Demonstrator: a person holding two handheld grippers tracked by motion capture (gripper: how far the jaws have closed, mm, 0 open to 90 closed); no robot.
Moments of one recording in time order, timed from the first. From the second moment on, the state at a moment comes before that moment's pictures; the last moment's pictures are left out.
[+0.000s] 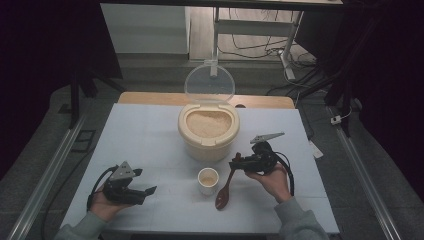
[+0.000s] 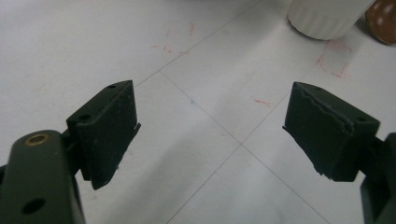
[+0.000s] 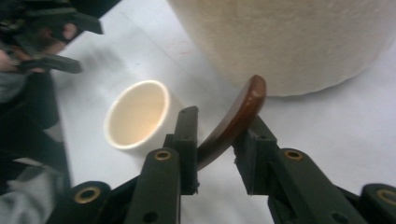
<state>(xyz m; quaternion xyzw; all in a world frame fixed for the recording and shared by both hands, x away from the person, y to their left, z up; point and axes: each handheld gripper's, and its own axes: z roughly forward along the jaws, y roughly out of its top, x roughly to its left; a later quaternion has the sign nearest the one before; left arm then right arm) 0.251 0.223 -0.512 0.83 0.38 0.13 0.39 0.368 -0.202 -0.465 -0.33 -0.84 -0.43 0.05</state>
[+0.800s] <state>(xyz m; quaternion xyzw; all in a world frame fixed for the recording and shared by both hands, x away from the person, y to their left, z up) 0.251 0.223 -0.513 0.83 0.38 0.13 0.39 0.378 -0.186 -0.502 -0.35 -0.86 -0.37 -0.05</state>
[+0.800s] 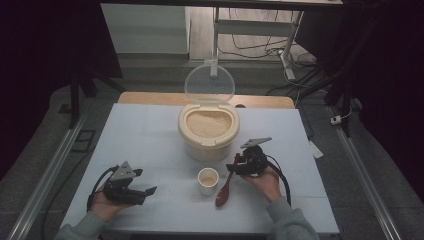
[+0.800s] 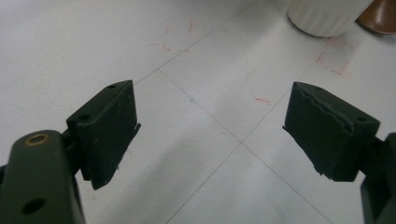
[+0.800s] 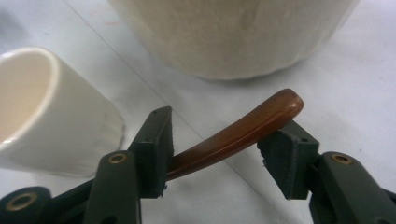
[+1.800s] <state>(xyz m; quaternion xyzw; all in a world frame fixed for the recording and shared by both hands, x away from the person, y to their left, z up) 0.250 0.223 -0.513 0.83 0.38 0.13 0.39 0.369 -0.213 -0.491 -0.36 -0.84 -0.39 -0.12</state>
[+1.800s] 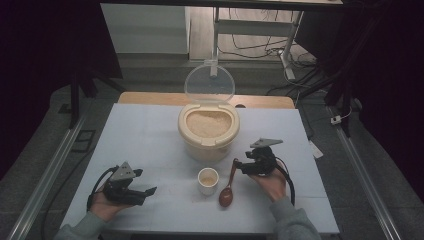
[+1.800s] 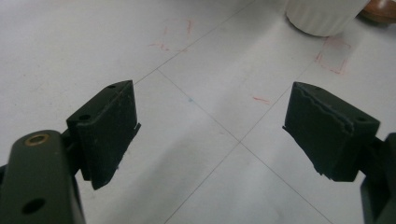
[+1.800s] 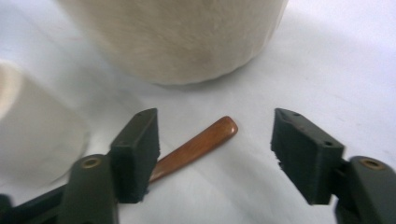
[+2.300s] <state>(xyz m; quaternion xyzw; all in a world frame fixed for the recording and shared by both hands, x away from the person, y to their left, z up) 0.249 0.225 -0.512 0.83 0.38 0.14 0.39 0.317 -0.299 -0.483 -0.31 -0.82 -0.47 -0.12</state>
